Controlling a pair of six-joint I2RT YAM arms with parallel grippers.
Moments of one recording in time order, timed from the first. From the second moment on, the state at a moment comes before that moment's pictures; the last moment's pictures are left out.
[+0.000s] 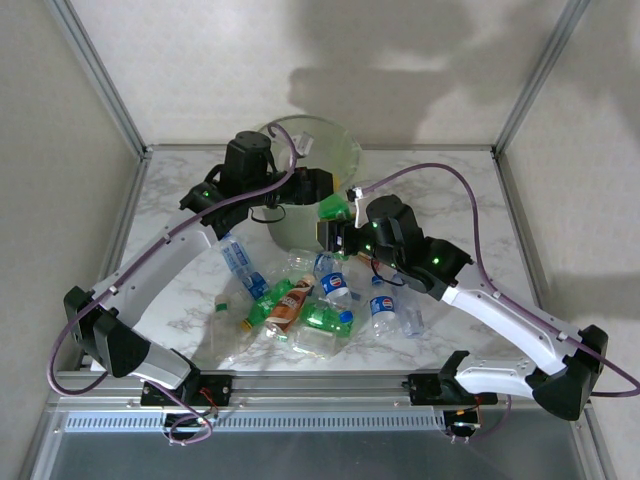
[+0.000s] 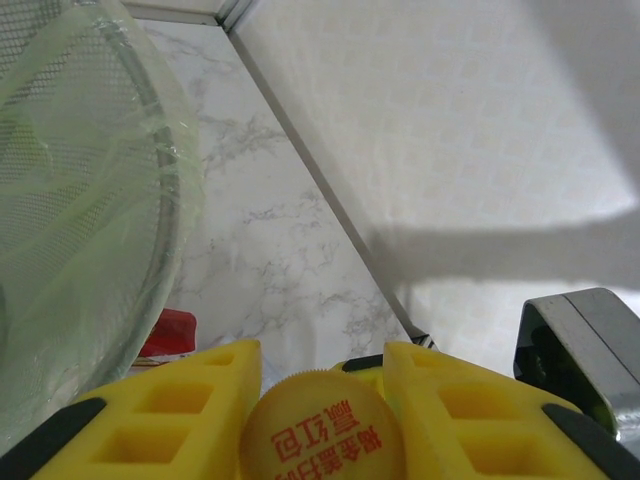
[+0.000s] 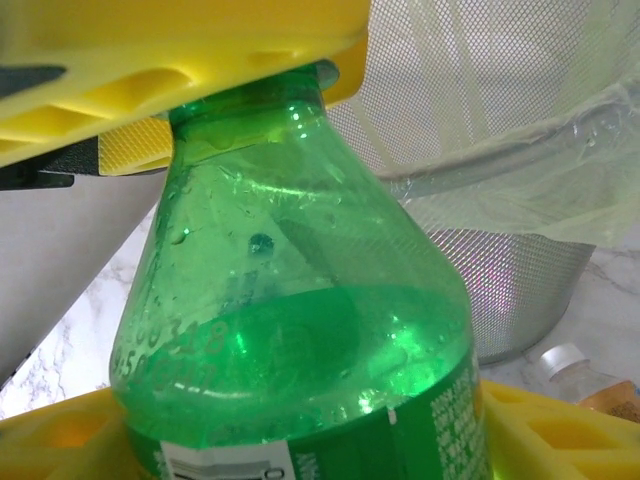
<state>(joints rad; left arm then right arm) -0.58 1.49 1.53 -0.42 0.50 -0.62 0.88 1.17 1.16 -0.42 0.10 0.43</state>
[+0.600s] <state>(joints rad) -0.46 1.46 1.56 -0.26 0.19 -0.79 0.88 0.99 1.21 -0.55 0.49 0.55</state>
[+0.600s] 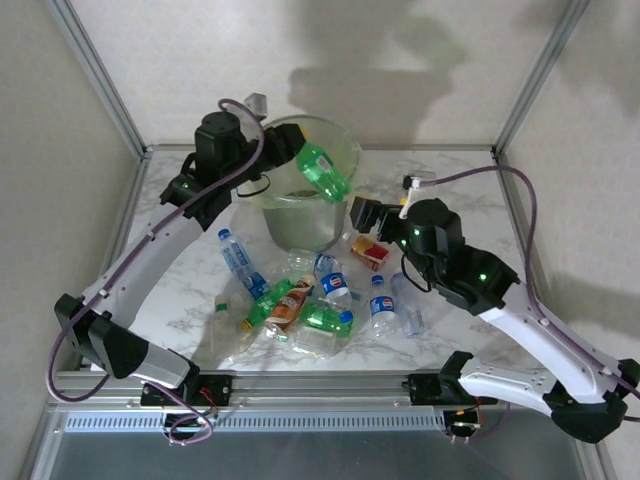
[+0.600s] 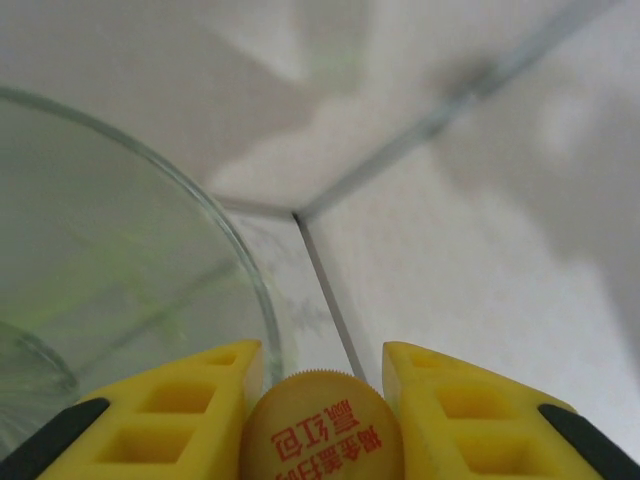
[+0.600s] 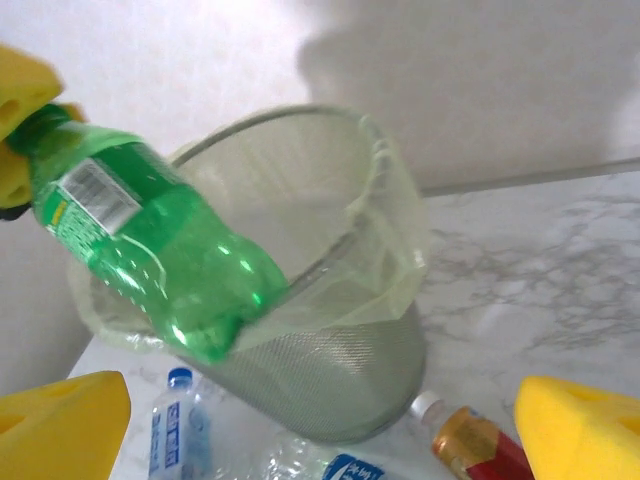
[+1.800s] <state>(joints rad) -0.51 1.61 1.48 -0.20 -0.35 -0.61 0.43 1.03 1.08 -0.86 0.39 0.84</state>
